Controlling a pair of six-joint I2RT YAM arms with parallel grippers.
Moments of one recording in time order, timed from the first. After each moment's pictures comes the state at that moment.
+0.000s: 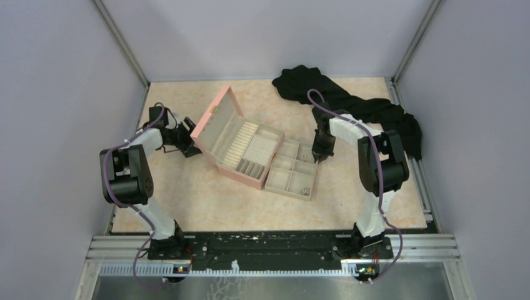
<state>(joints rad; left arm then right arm) 0.14 1.74 1.06 -0.36 0.57 -0.67 0.31 1.86 1.28 -0.80 0.03 0.57</state>
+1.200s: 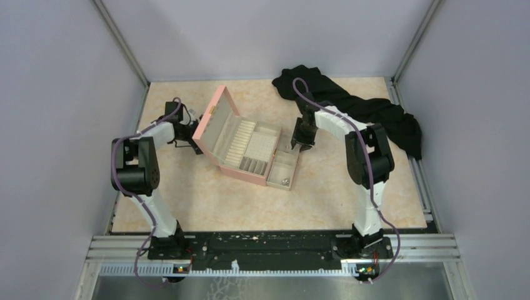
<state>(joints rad) 0.02 1.86 1.15 -0.38 0.61 -0.62 0.40 2.00 1.49 -0.78 -0.07 0.67</state>
